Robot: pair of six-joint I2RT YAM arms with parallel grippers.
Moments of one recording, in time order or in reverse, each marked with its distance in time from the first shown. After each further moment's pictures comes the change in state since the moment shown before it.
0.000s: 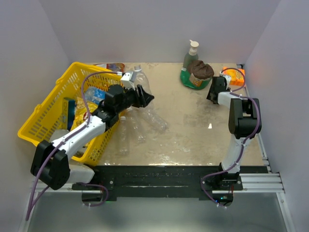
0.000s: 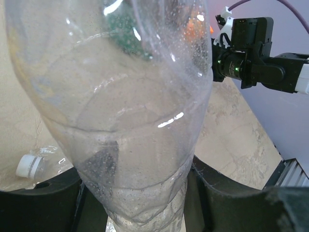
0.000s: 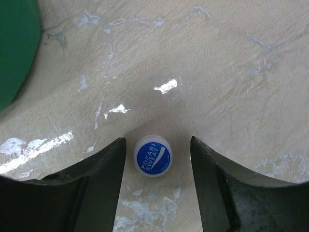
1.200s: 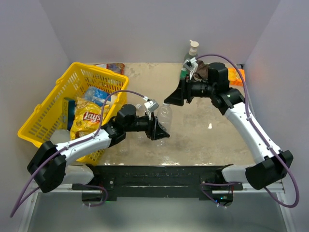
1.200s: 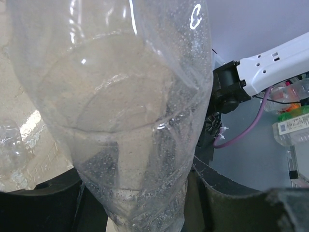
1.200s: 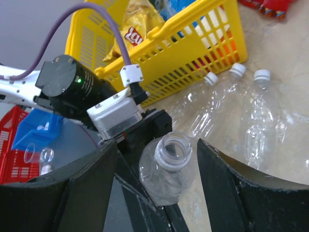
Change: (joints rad) left arm -0.251 -0.061 -0.203 0.089 0.406 0.015; right arm 0.362 -0.680 0.122 -0.379 -1.254 0.030
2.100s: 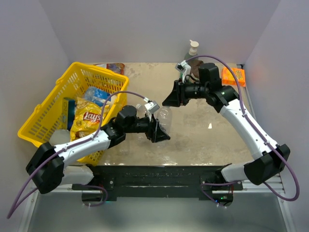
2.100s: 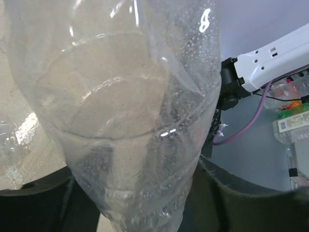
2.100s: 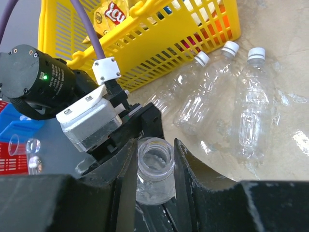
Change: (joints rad) left arm -0.025 -0.022 0.000 -0.031 -0.019 0.004; right arm 0.089 0.053 0.061 -0.155 0.102 -0.094
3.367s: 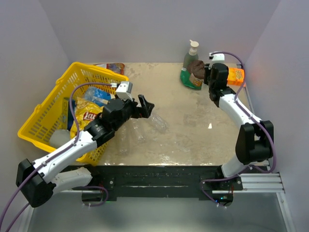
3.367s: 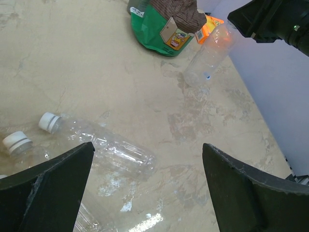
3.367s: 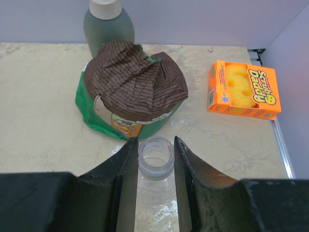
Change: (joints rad) left arm 0.062 -0.189 0.134 -0.274 -0.782 -0.064; right arm -0.283 0.205 -0.222 0.675 1.041 -0.257
